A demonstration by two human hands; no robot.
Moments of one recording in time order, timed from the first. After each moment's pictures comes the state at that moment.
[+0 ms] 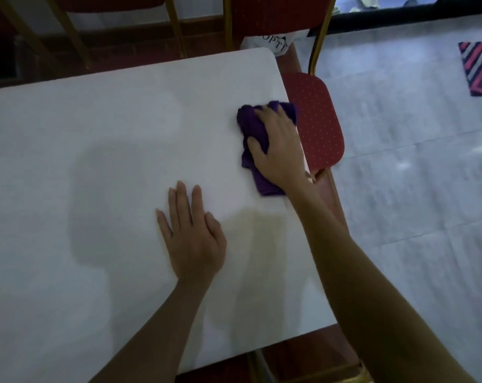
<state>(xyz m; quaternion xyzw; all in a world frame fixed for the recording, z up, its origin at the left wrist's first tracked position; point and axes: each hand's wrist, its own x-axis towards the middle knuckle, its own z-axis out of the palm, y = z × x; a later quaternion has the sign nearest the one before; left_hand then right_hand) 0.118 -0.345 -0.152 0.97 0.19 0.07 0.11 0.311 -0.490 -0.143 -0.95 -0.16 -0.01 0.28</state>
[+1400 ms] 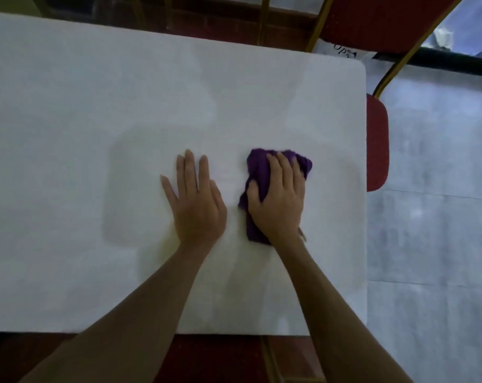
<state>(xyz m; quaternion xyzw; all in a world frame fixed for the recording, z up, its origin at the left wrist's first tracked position) 0.101 -0.259 -0.150 0.95 0.30 0.06 0.10 0.177 -0.389 -0.136 -0.96 -0.15 0.01 0.24</state>
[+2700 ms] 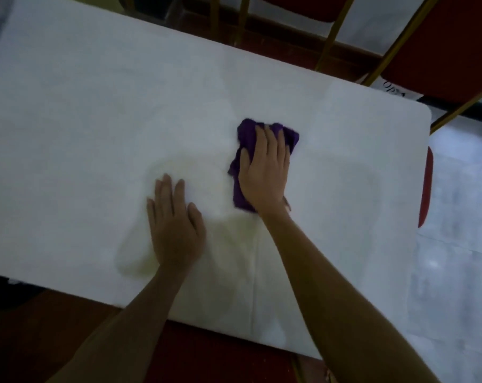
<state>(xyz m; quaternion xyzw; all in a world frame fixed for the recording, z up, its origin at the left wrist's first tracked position) -0.006 -0.166 -0.142 0.90 0.41 0.09 0.12 0.179 -0.227 -0.140 -0.95 -0.23 0.03 0.23</state>
